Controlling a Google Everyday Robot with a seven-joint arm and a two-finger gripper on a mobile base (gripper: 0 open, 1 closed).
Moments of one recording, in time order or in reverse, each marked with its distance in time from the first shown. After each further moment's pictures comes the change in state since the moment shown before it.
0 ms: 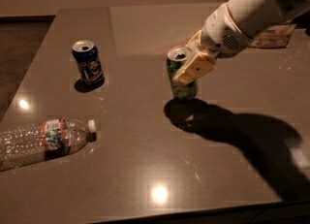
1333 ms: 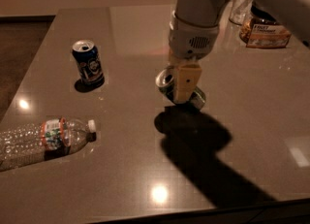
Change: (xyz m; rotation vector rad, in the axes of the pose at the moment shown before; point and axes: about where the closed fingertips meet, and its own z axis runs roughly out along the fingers) arm 0.003 0.038 0.020 -0.169 0.488 -0.273
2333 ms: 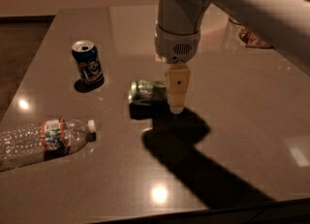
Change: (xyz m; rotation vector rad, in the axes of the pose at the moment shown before) arm -0.013 -0.022 0.023 0.029 0.073 -0.046
